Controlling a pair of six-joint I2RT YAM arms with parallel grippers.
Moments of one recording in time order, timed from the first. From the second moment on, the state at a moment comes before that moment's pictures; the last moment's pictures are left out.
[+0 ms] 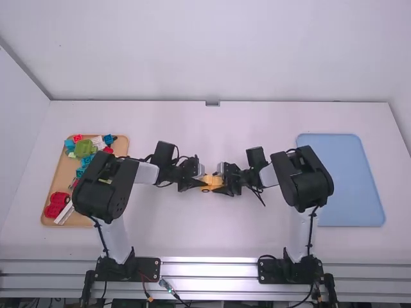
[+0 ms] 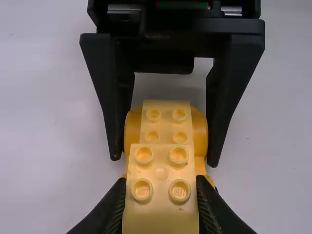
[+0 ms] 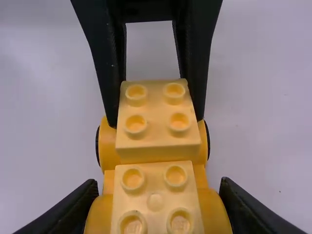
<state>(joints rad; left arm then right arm) -0.24 1.92 0.79 0.12 0.95 0.98 0.29 2.11 0.78 0.29 -1.04 -0.97</state>
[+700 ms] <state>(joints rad) -0.24 1.92 0.79 0.12 0.95 0.99 0.29 2.11 0.78 0.29 -1.04 -0.98</state>
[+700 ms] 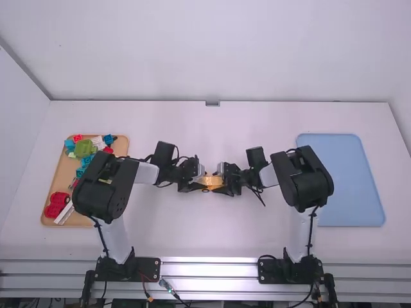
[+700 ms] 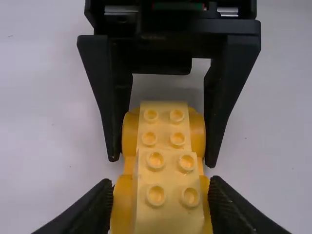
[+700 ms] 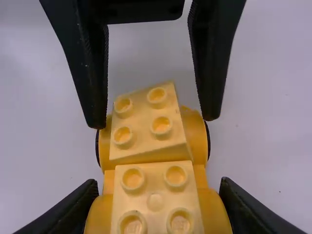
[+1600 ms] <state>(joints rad) -0.24 1.92 0.79 0.13 0.97 0.96 0.29 2.11 0.78 0.29 -1.04 -0.98</state>
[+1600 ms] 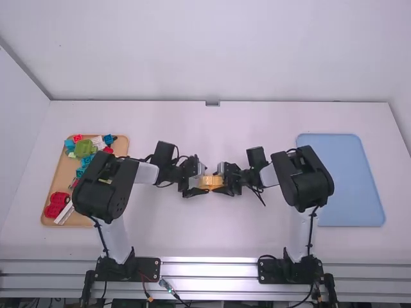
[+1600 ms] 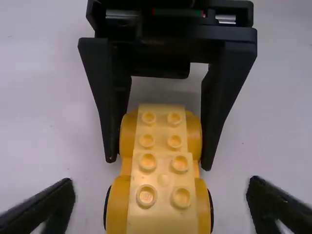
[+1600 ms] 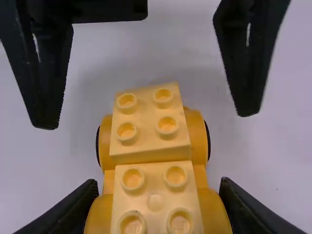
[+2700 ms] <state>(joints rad) -0.28 1.90 0.79 0.17 0.93 0.83 0.29 2.11 0.78 0.29 -1.04 -0.98</state>
